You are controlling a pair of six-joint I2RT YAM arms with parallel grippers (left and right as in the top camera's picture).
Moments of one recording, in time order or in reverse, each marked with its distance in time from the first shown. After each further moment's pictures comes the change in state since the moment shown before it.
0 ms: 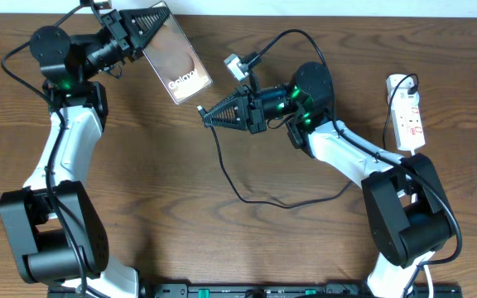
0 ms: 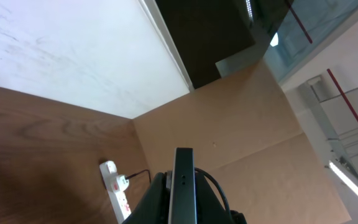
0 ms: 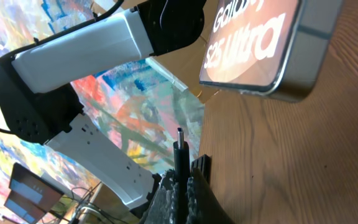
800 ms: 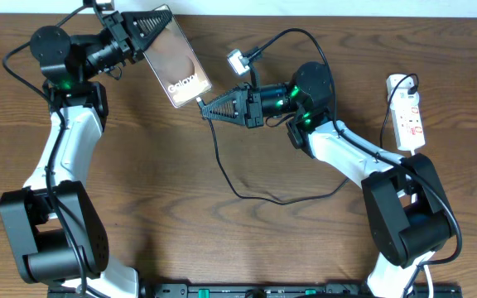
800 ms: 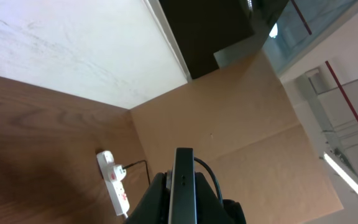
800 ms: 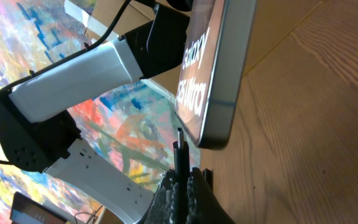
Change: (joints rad) left arm 0.000 0.000 0.000 0.000 0.044 -0.013; right arm 0.000 0.000 0.000 0.002 0.079 0.071
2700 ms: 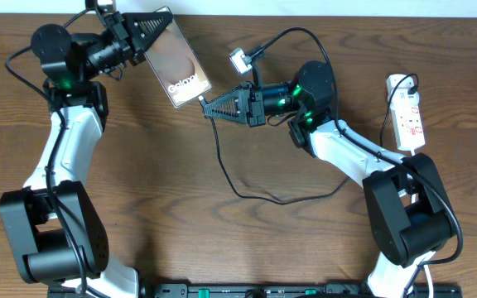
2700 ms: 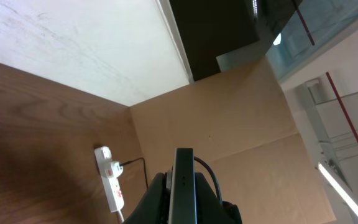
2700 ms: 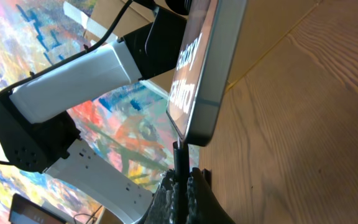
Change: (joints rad) left arm -0.003 0.000 0.000 -0.050 -0.006 -0.020; right arm -0.013 0.000 0.000 -0.001 -0.005 0.000
